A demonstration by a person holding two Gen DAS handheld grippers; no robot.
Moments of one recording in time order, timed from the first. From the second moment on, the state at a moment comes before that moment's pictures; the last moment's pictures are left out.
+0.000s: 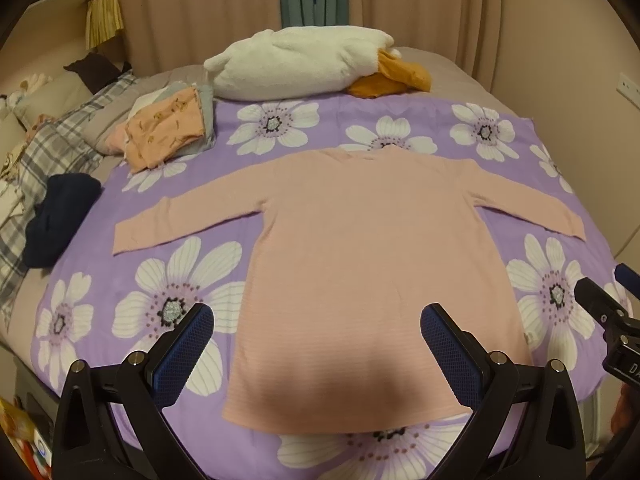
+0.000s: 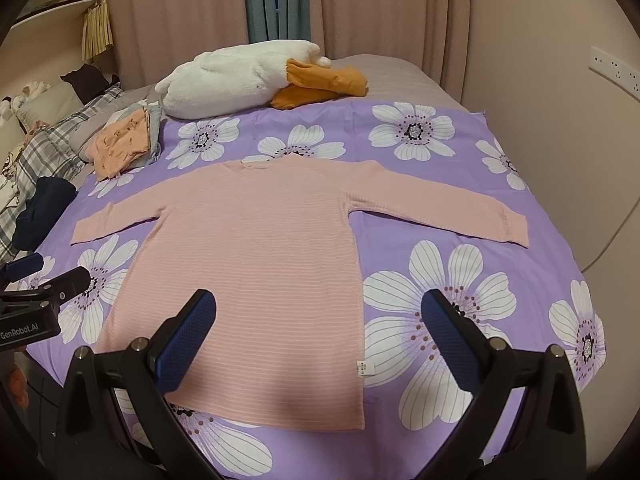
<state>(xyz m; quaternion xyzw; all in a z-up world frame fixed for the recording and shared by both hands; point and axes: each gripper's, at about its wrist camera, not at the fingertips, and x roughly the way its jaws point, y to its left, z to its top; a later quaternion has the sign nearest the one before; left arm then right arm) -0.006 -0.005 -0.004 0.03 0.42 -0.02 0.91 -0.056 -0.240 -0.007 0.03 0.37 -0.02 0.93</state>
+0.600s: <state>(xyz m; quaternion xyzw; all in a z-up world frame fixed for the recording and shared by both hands) -0.005 -0.005 -0.007 0.03 0.43 -0.02 0.90 -0.056 -0.238 -0.006 0.03 0.37 -0.02 0.93</state>
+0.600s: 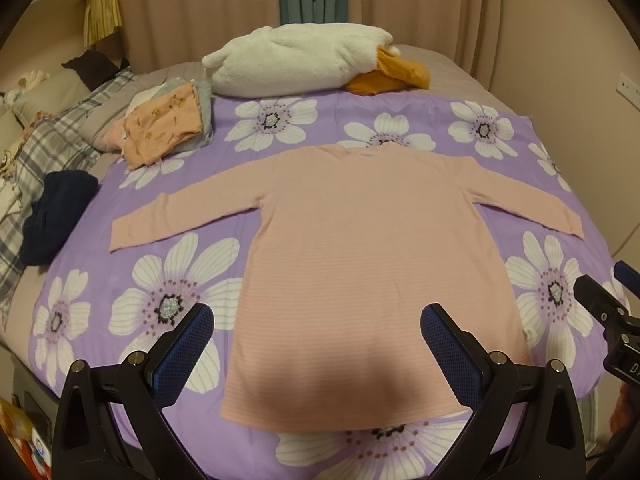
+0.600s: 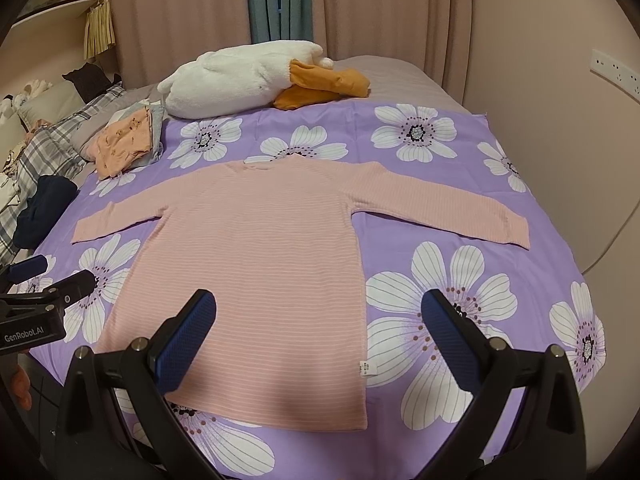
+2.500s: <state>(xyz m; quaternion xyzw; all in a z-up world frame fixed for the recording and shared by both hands) -0.008 -0.005 -0.010 0.03 0.43 -0.03 0.90 -0.058 -0.235 -0.008 0.03 0.37 -0.02 0.93</state>
